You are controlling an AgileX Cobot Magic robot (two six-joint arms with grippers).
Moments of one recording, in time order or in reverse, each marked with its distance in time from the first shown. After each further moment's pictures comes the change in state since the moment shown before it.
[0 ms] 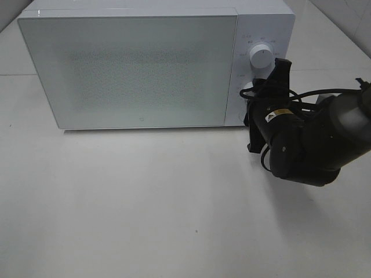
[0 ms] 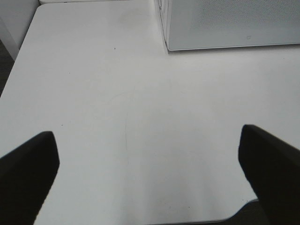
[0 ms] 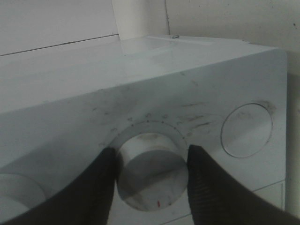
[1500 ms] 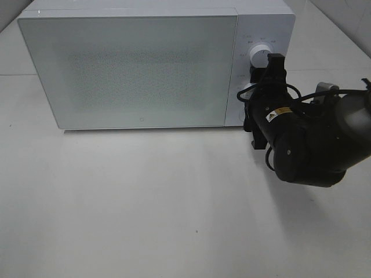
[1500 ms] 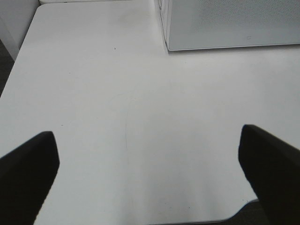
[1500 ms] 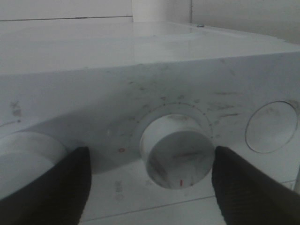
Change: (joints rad) left arm 0.000 0.000 0.000 0.000 0.000 0.000; right arm 0.001 -0.023 0.032 -0.076 -0.037 -0.108
